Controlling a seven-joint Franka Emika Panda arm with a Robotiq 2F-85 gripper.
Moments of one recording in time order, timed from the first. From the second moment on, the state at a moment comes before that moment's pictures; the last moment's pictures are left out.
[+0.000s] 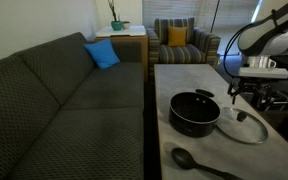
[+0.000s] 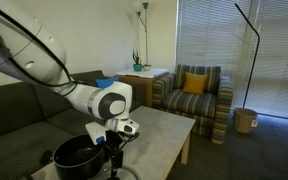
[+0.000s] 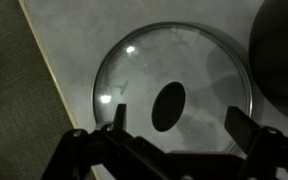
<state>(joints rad) -0.05 1.50 -0.08 -0.86 0.13 2.07 0.49</state>
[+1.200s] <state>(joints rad) -0.07 1.50 -0.08 -0.93 0.15 2.17 0.59</state>
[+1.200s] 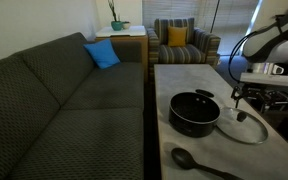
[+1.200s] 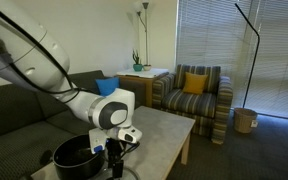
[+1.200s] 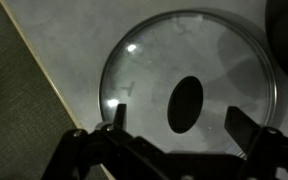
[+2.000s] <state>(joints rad) -0.07 1.50 -0.08 -1.03 0.15 2.34 0.69</state>
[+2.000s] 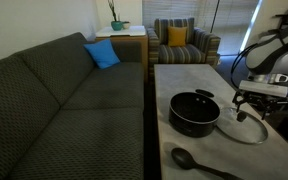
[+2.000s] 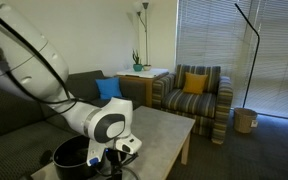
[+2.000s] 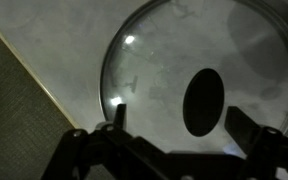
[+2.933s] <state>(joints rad) -0.06 1.50 -0.08 -1.04 0.18 2.52 0.72</state>
